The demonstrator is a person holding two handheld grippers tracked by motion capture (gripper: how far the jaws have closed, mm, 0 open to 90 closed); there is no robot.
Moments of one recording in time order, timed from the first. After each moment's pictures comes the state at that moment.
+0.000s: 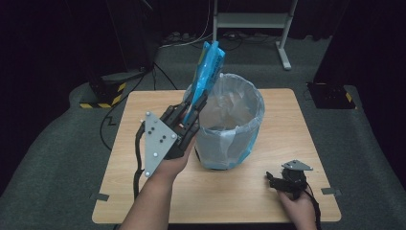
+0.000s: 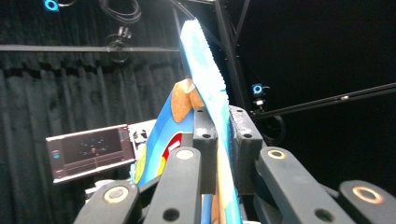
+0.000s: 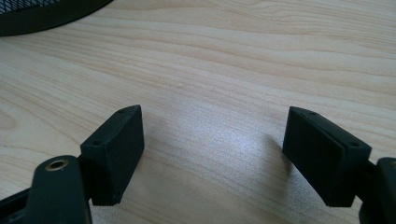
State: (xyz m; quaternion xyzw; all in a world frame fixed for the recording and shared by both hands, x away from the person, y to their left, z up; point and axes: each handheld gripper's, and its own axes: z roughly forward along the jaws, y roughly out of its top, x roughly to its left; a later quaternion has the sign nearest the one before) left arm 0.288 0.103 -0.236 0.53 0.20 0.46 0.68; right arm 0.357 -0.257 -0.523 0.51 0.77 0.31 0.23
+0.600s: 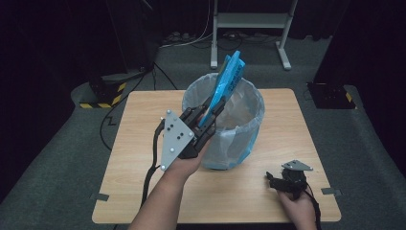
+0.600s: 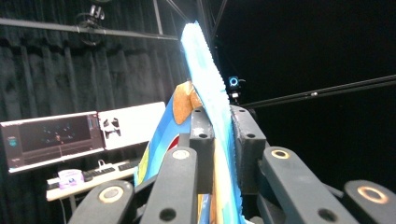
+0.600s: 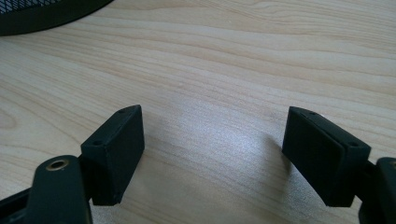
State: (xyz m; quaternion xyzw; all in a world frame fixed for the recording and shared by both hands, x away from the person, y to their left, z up) left arm 0.301 0.085 -0.249 0.56 0.20 0.40 0.70; right arm 0.356 -0.257 -0.523 0.51 0.77 0.31 0.23
